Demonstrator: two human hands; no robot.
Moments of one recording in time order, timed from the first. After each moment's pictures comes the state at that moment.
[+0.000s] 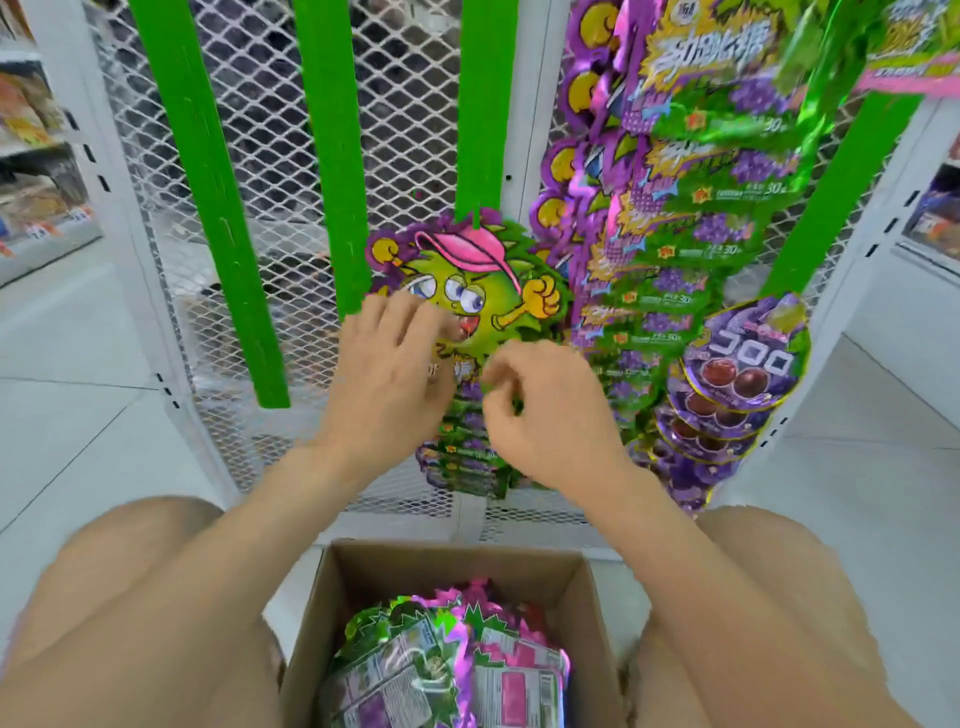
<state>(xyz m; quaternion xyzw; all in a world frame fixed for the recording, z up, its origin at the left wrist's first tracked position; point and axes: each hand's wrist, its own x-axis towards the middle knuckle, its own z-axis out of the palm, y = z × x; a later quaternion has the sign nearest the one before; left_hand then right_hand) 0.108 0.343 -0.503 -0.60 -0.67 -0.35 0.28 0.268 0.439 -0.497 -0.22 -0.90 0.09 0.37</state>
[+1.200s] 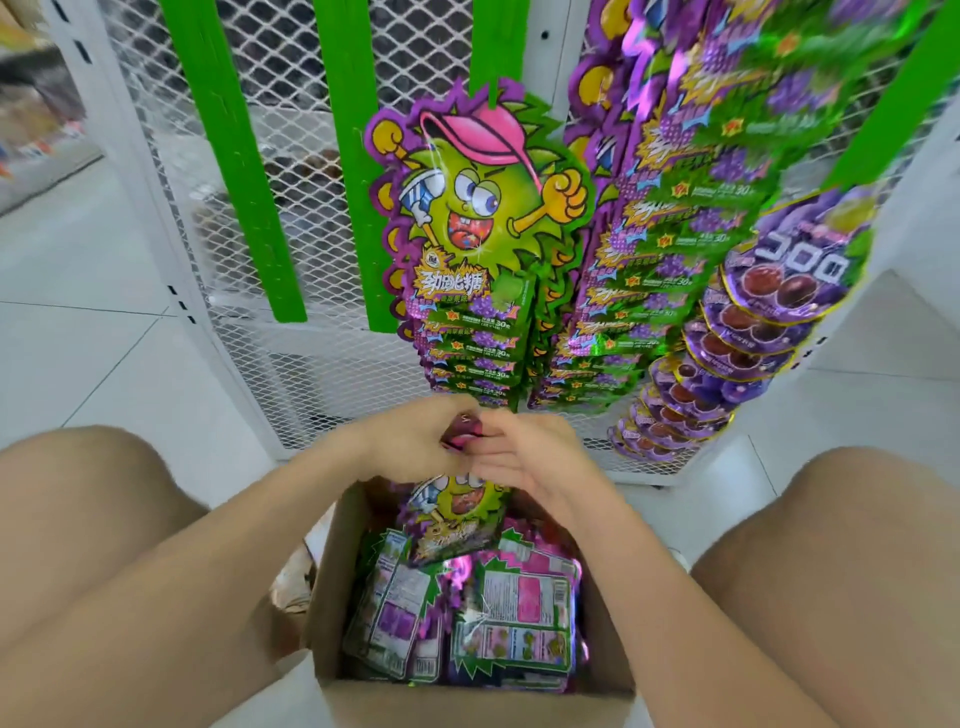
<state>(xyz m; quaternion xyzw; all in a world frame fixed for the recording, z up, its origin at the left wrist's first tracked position) 0.123 0.307 -0.598 -0.57 -0.71 -0.18 -0.36 0.279 0.387 -0.607 -0.44 -0.49 0.73 0.15</state>
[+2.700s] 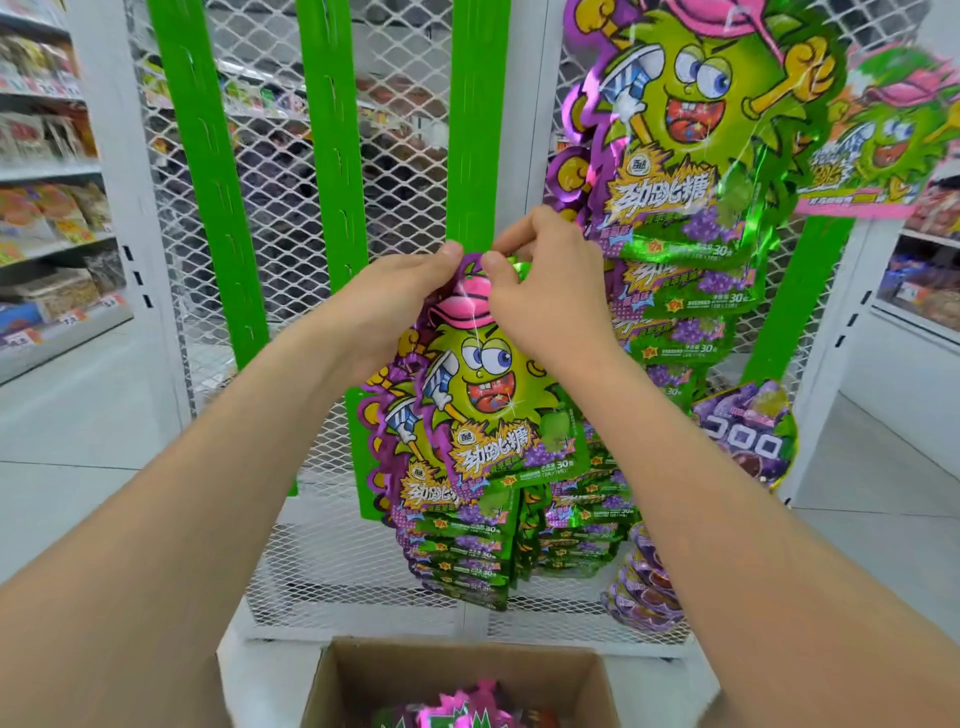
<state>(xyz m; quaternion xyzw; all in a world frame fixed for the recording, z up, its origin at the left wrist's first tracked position) 0.075 0.382 -0.350 -0.44 -0.63 -0.57 -0.30 0.209 0.485 -0.348 -0.25 -0.81 0.15 0.50</state>
